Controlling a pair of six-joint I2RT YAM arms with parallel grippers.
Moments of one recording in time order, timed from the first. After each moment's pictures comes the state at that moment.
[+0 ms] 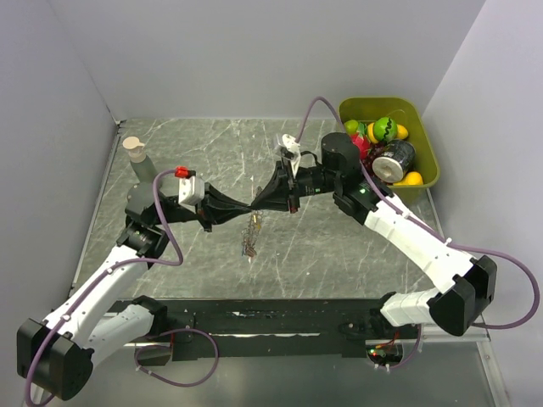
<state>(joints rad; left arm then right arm) -0.43 0.93 0.71 0.50 1.06 -0.15 0.66 1.31 1.26 -0.13 -1.01 0.05</state>
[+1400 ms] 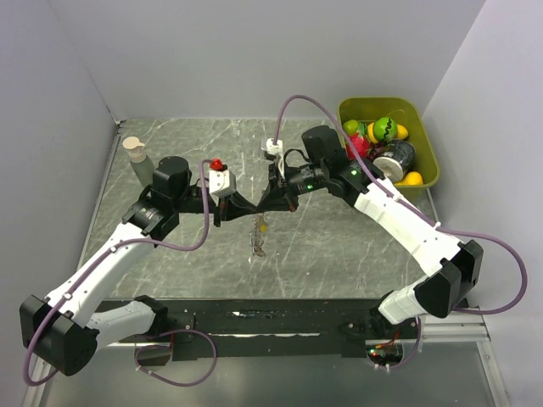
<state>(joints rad) -0.49 1.08 0.97 -0.16 0.96 0.28 0.67 1.44 1.48 -0.64 -0.88 -0.24</state>
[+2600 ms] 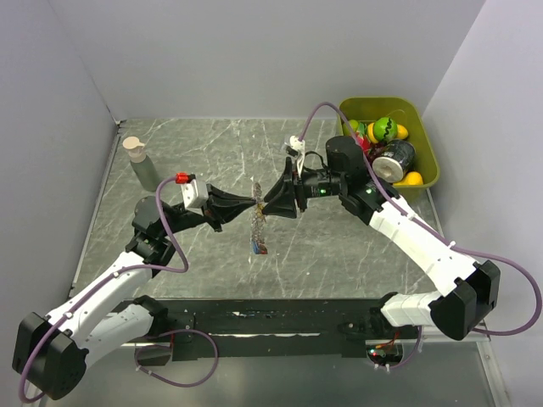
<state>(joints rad) -0.52 0.91 0.60 0.66 0.76 -0.18 0.60 1.28 1.23 -0.29 -0.90 0.05</state>
